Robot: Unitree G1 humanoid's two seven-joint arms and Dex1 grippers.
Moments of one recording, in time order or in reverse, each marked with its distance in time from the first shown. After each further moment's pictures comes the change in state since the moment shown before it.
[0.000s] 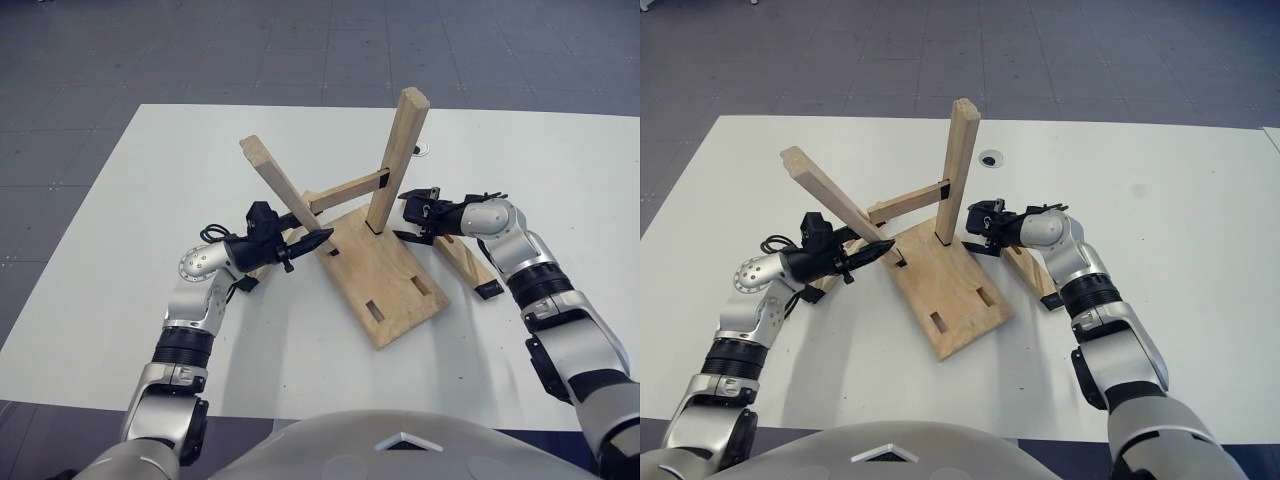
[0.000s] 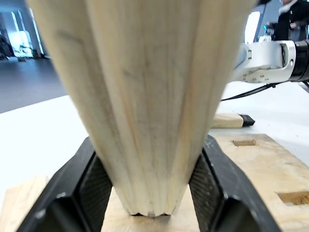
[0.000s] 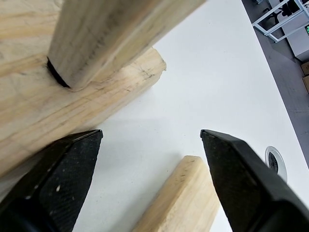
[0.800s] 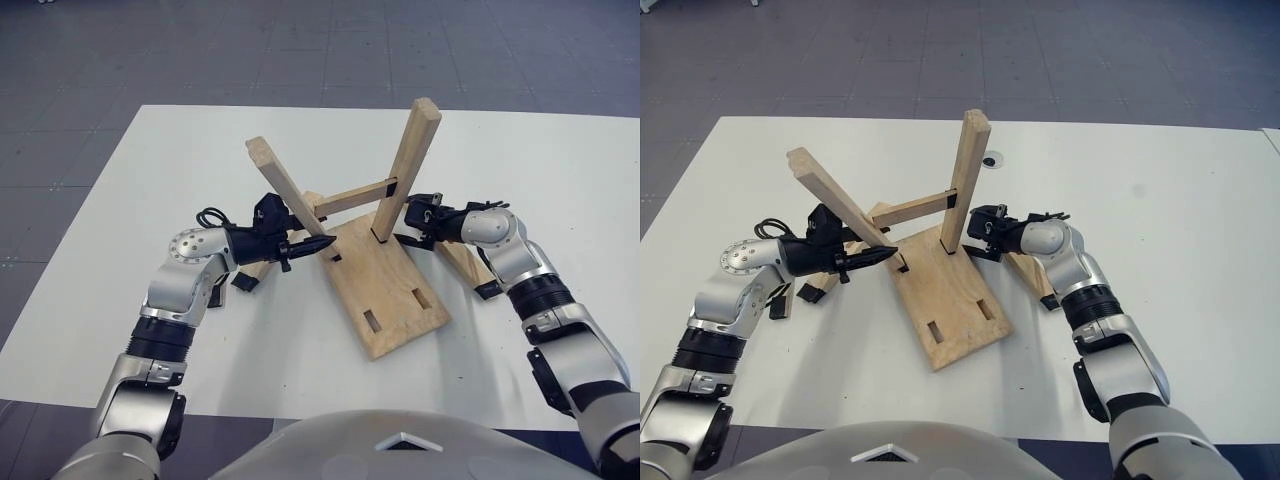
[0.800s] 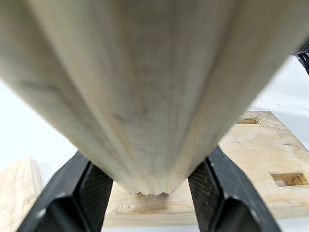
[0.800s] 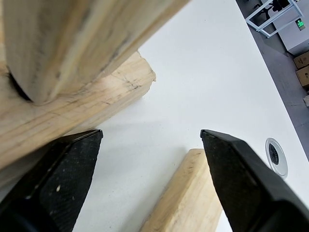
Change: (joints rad) left arm -0.033 0.120 -0.067 -0.209 0.018 0.299 0.050; right arm 0.066 -0.006 -0.010 -0.095 0.006 0.055 -0.030
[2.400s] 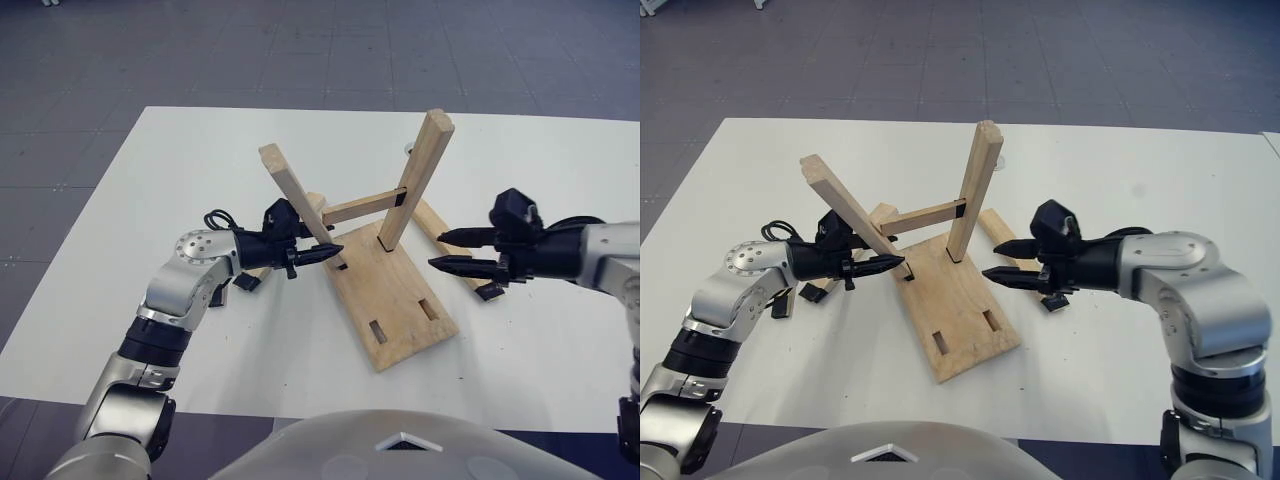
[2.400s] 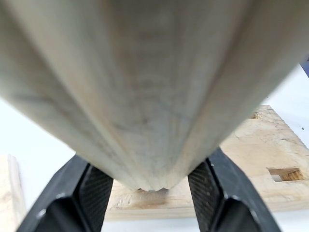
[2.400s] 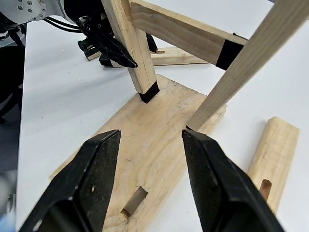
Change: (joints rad) left arm 0.011 0.059 -0.084 -0.075 -0.050 0.083 0.055; right arm 0.316 -0.322 -0.339 -1.187 0.690 1.247 0.220
